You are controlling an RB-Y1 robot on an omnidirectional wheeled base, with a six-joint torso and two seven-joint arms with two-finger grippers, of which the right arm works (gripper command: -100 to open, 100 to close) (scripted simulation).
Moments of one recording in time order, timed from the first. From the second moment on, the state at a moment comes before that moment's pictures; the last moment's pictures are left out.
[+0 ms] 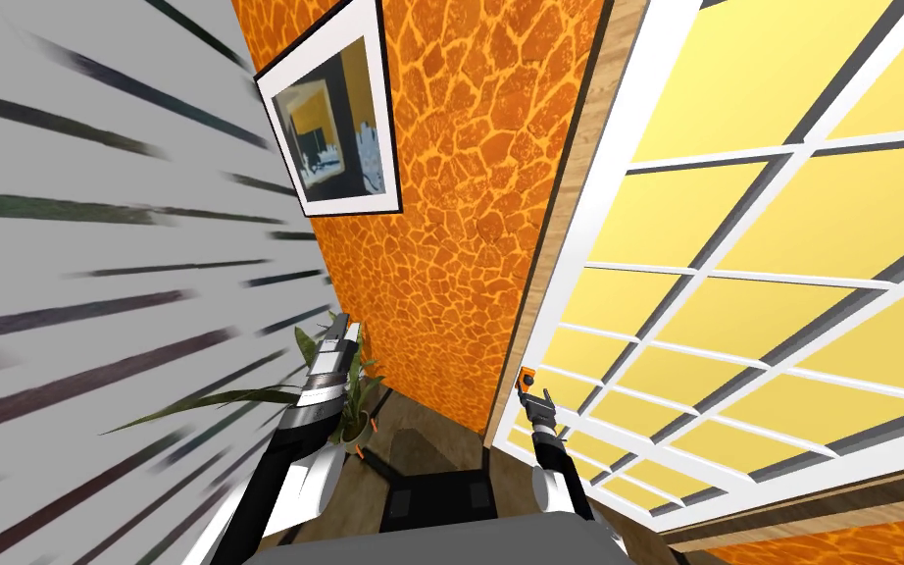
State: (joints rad) arm 0.06 -0.34 0.32 -0.80 -0.89 -0.91 -1.31
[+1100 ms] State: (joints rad) arm 0.07 -0.36 0.33 -0.80 -0.89 -0.93 -1.34
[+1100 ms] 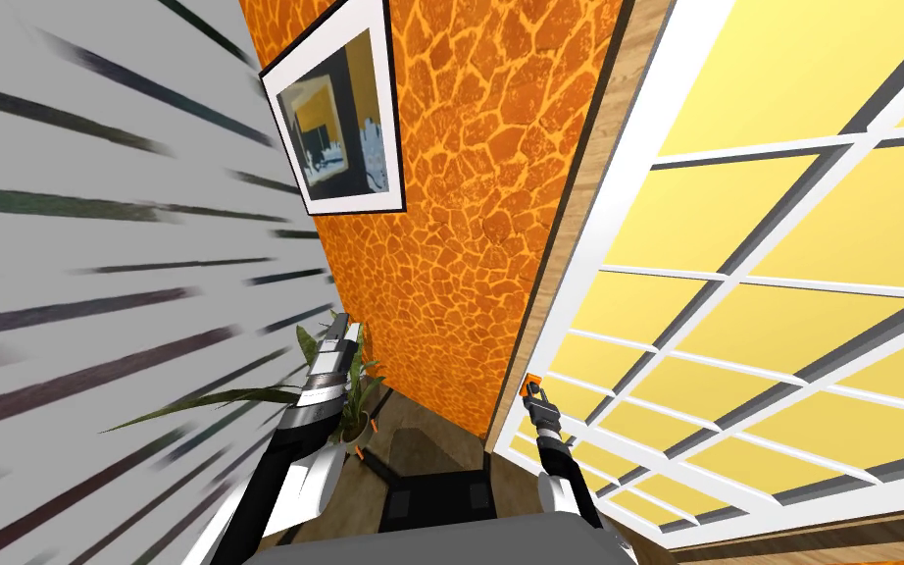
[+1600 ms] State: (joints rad) arm 0.09 -0.39 0.36 -0.81 -0.88 -0.94 -1.37
